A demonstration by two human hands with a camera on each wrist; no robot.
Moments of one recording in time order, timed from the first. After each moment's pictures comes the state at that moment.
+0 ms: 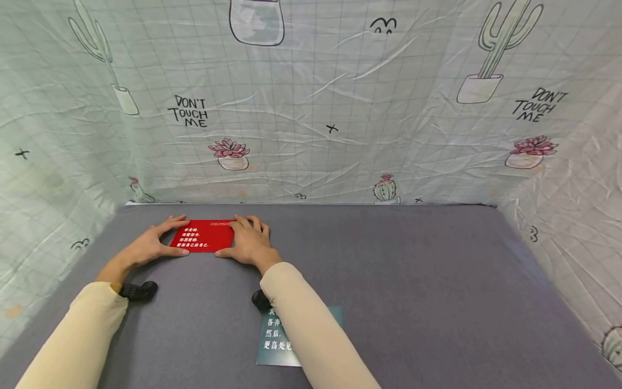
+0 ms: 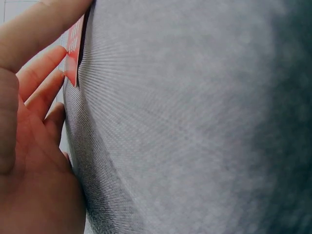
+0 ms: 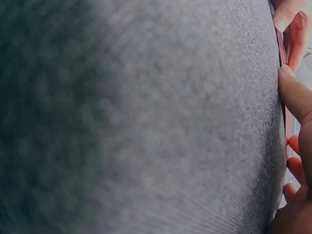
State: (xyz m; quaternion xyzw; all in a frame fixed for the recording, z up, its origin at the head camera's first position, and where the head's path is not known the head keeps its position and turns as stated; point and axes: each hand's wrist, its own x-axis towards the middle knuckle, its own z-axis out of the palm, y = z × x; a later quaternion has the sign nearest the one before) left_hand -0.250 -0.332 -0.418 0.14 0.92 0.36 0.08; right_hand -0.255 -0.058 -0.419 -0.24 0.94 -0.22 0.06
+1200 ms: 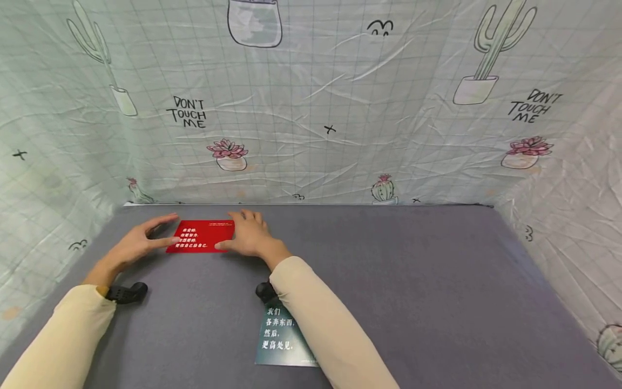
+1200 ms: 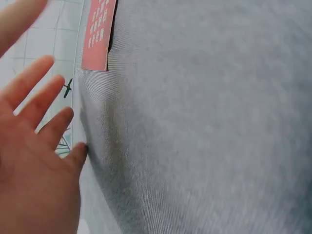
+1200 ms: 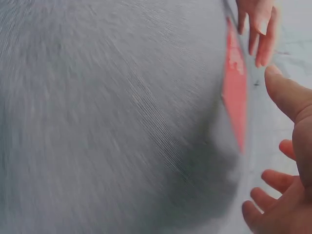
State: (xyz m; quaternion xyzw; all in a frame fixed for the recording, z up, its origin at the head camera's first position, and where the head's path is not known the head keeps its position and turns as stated) left_hand -0.241 -0.335 -0.402 0.09 0.92 0.38 0.05; right_hand -0.256 -0.043 -0.392 -0.25 0.93 -0.27 0.09
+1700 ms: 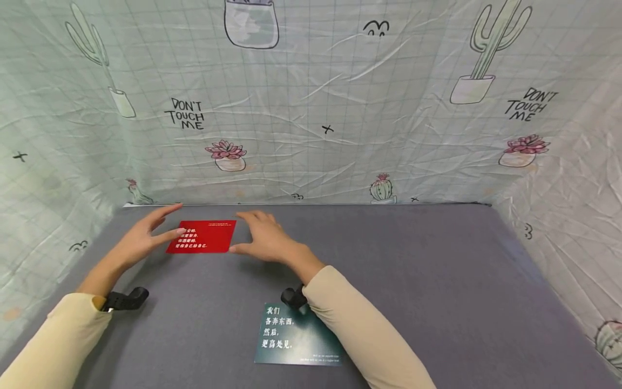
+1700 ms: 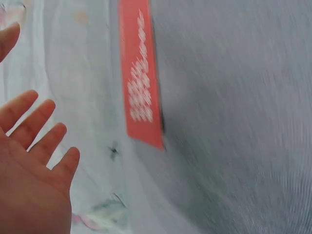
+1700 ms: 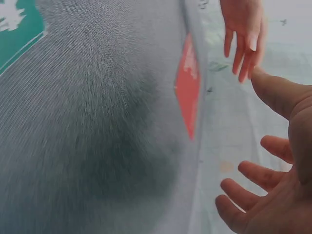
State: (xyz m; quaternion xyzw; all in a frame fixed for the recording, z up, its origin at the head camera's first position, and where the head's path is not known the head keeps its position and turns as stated) left_hand -0.221 -0.296 -0.368 0.08 0.93 0.35 0.03; right_hand -0.230 0.012 -0.364 -0.31 0.89 -0.31 0.09
